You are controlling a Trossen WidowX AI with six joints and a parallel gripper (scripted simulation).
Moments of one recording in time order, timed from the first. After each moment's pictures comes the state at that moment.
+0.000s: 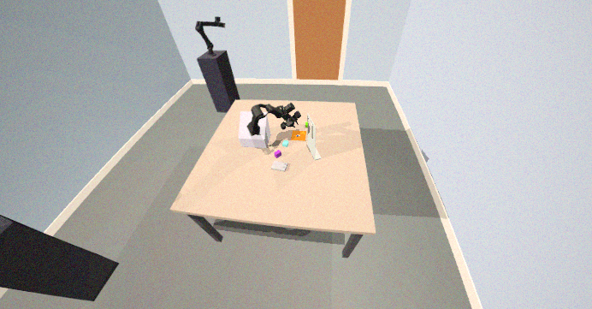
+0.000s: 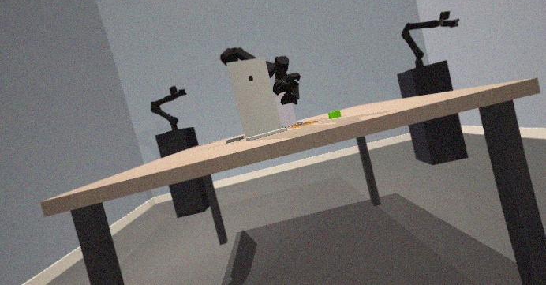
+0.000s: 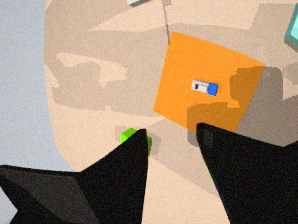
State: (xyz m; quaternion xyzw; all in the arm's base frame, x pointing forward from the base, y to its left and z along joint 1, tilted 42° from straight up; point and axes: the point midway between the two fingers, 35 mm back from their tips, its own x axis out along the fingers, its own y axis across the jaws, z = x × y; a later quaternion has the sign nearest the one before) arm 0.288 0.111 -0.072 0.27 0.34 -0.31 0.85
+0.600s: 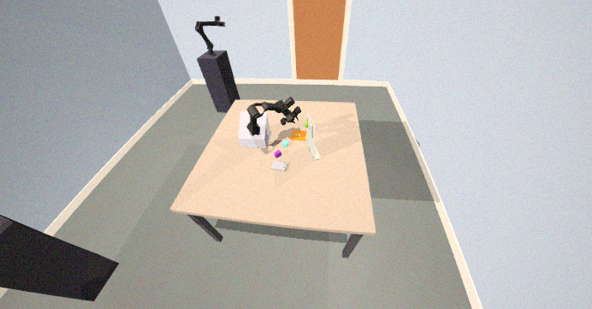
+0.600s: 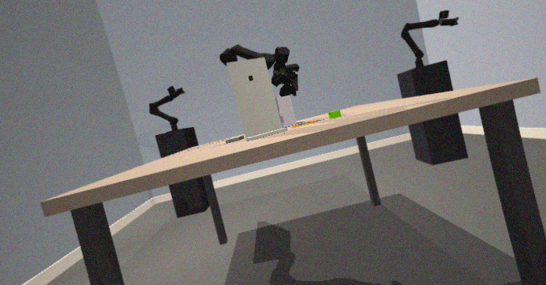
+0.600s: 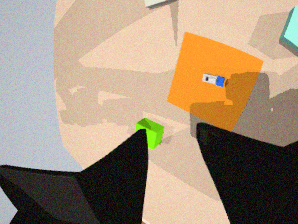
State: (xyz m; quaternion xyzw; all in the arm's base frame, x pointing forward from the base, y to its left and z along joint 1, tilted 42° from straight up) arm 0.287 0.142 -0.044 0.27 0.34 -0.31 0.85
